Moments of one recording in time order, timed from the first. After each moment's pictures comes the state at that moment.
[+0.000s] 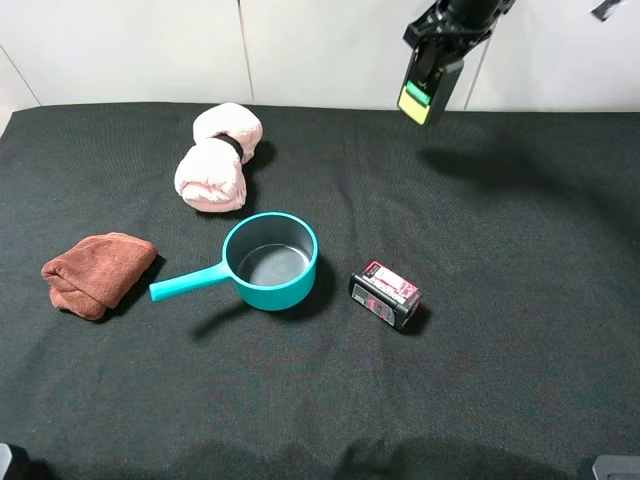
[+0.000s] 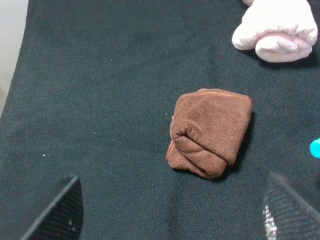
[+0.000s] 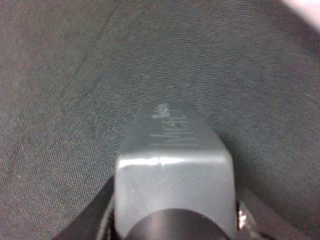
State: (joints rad) left arm -0.02 0.00 -0.49 0.08 1.06 0.02; right arm 0.27 2.22 -2.08 0.16 1.22 -0.36
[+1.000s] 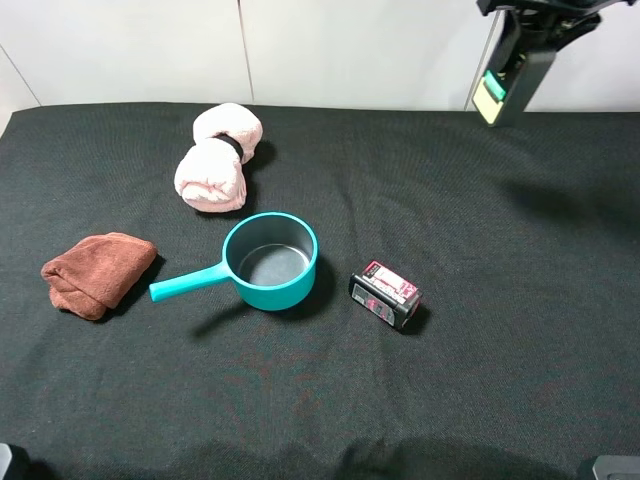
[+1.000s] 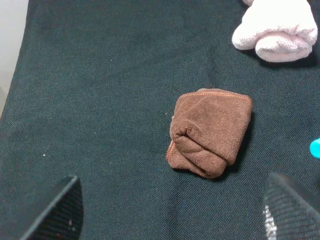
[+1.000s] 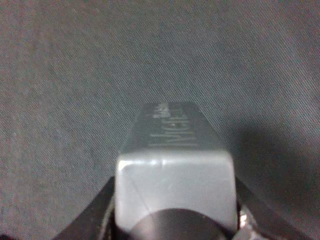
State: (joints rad) left arm -0.02 0.00 -0.49 0.08 1.06 0.02; right arm 0.18 1.87 -1.71 0.07 1.23 -0.04
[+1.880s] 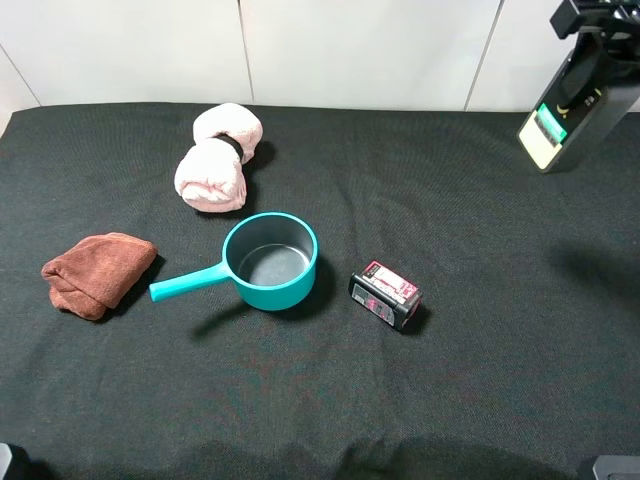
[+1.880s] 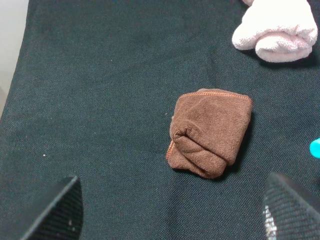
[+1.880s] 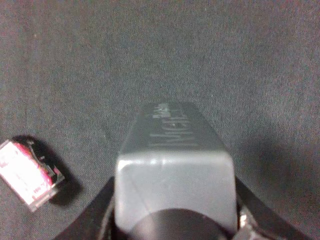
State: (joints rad) left arm -0.02 0.00 -0.49 0.08 1.06 0.02; right arm 0.17 1.47 -1.30 0.11 1.23 -0.03
